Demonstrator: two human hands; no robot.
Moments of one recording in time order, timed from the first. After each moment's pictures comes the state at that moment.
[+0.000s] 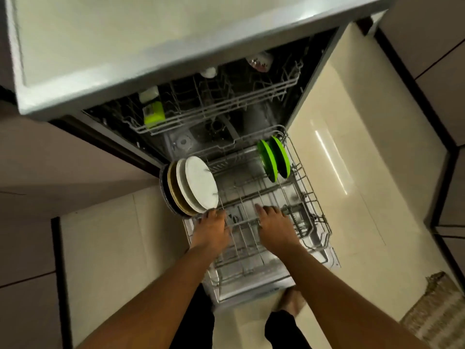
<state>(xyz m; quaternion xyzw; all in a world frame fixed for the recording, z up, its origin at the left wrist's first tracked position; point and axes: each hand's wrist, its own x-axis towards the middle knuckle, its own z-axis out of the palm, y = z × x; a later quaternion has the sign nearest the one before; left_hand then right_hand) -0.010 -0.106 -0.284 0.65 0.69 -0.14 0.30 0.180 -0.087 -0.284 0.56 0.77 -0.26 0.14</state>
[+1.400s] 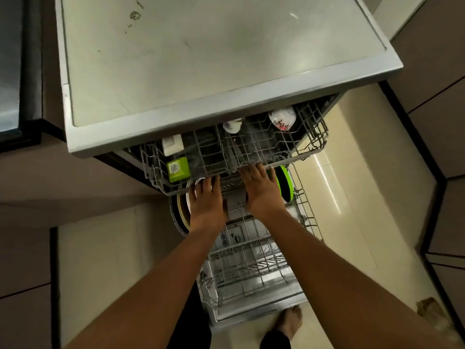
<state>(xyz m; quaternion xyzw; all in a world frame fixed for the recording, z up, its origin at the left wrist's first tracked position) -0.044 -0.004 -0.216 0.65 0.75 -0.02 0.14 0.101 0.053 -0.206 0.55 0.81 -0.16 0.13</state>
